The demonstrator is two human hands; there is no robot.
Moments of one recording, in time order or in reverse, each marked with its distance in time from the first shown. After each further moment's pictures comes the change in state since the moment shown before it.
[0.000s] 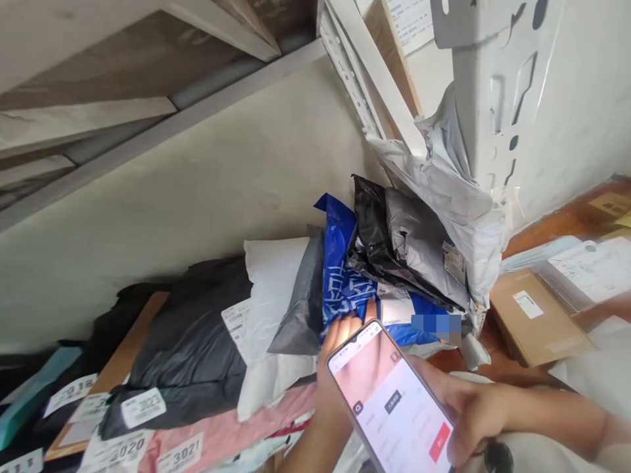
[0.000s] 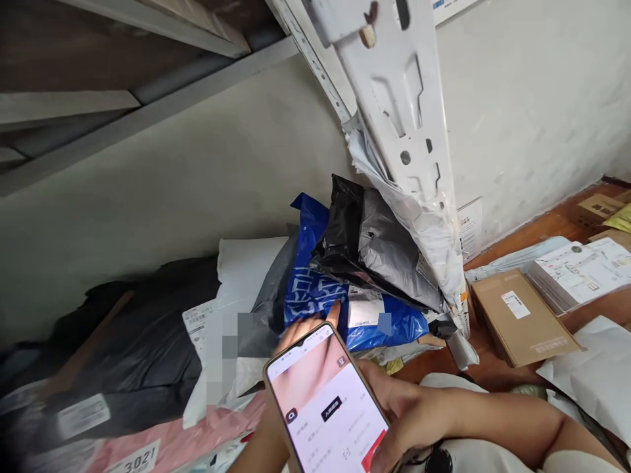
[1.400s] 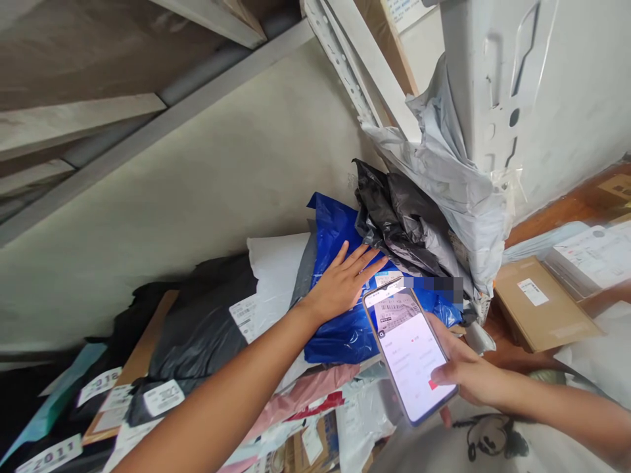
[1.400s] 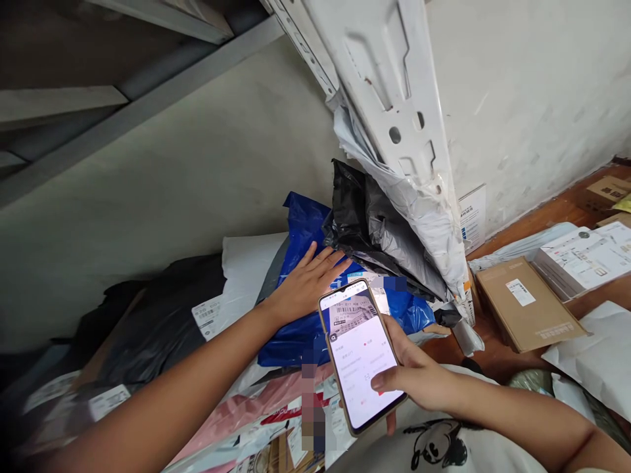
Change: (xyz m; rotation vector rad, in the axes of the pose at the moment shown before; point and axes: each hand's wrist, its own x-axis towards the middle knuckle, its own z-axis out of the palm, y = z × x) left_hand 0.103 -0.087 0.015 0.201 -0.051 0.619; right_hand 0.001 0.012 -0.013 0.008 0.292 -0.163
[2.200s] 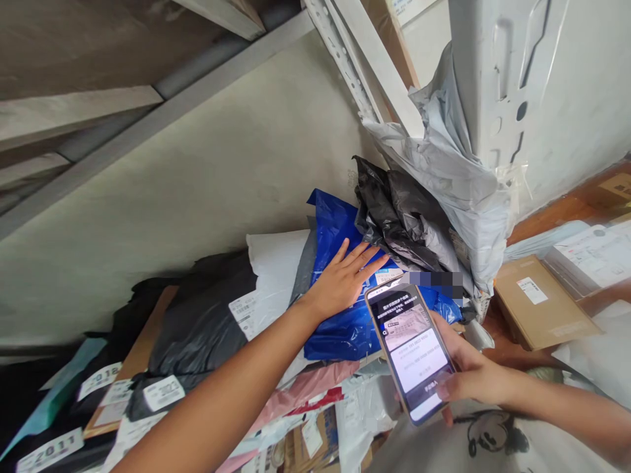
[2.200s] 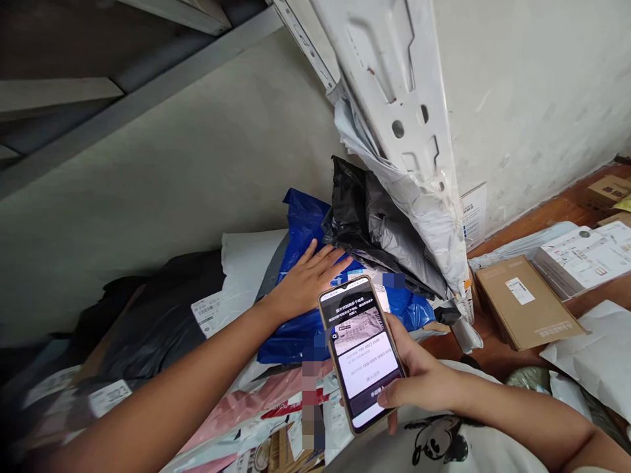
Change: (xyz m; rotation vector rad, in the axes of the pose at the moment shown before) left_hand 0.001 0.001 0.000 -0.001 0.002 -0.011; right_hand -0.012 -0.005 -0.006 -0.107 -0.100 0.003
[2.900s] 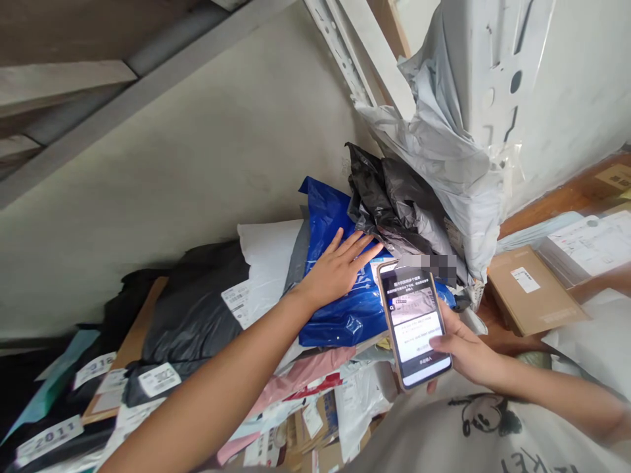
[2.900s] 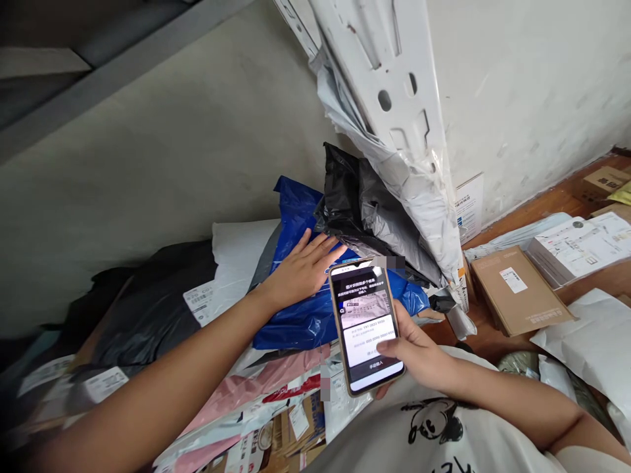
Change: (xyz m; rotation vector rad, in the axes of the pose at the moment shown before) left_hand 0.001 0.004 0.000 -0.013 0.001 -0.024; right_hand 0.002 0.010 -0.001 0.031 0.225 -0.048
